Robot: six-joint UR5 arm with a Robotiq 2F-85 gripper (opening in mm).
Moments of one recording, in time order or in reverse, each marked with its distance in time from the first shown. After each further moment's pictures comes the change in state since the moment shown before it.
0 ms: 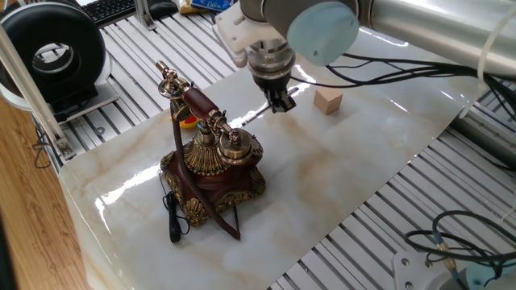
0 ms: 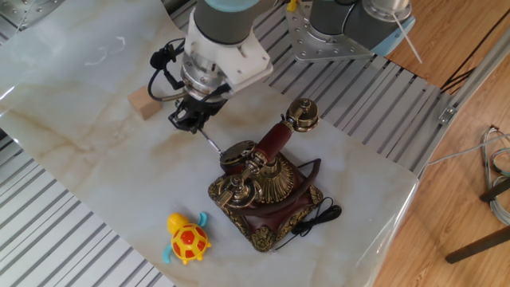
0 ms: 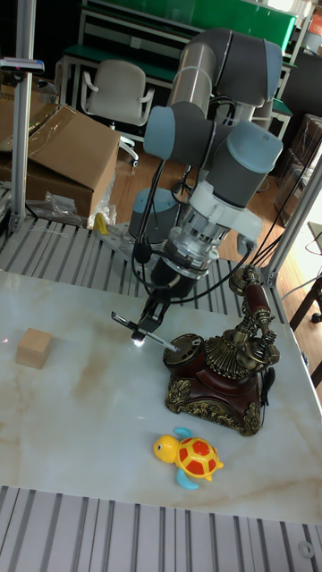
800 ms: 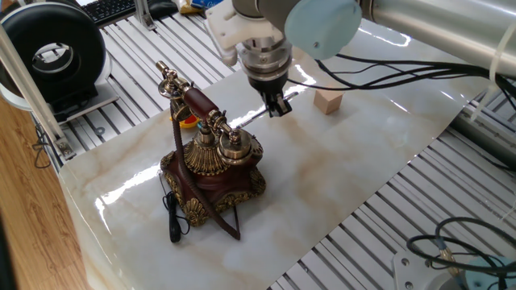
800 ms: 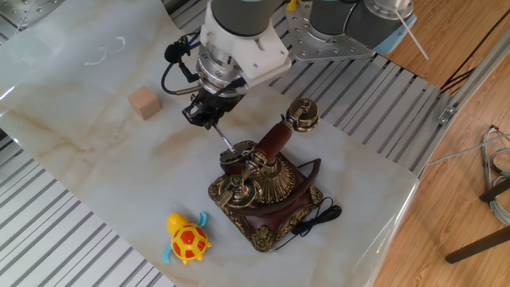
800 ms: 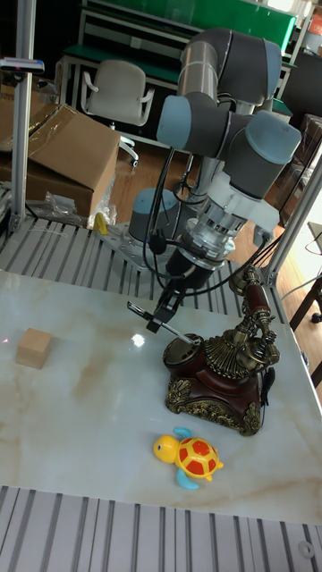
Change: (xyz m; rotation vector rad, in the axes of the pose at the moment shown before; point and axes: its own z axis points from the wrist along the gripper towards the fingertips) arm -0.023 0.017 -0.020 -0.018 -0.002 0.063
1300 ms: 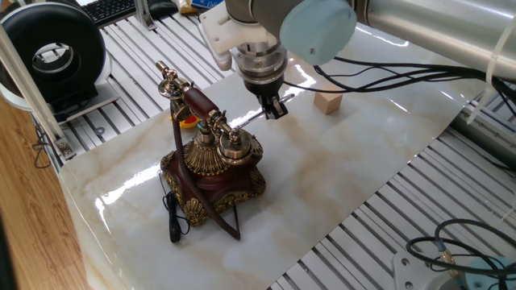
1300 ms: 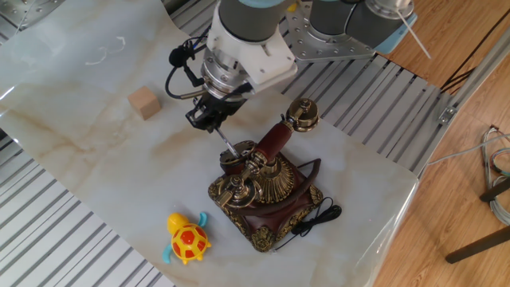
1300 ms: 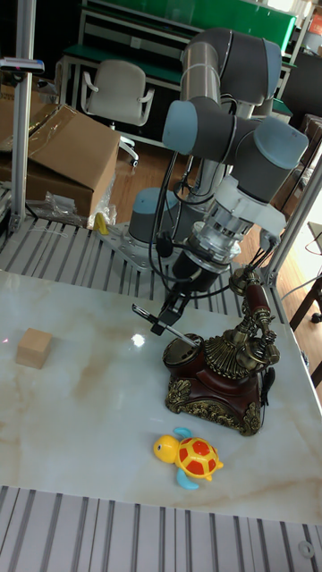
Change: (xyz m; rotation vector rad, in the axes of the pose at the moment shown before) arm -0.005 0.000 0.002 0.014 0.011 -0.011
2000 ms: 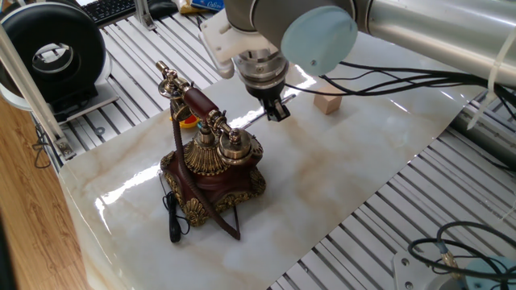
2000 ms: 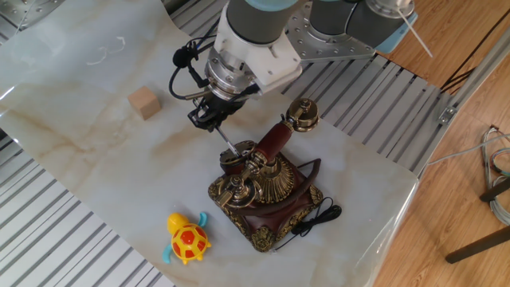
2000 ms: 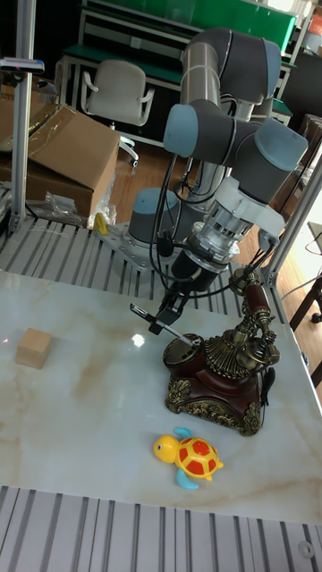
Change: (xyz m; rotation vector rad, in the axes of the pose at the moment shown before) arm 0.005 0.002 0.004 0.022 0.018 -0.027
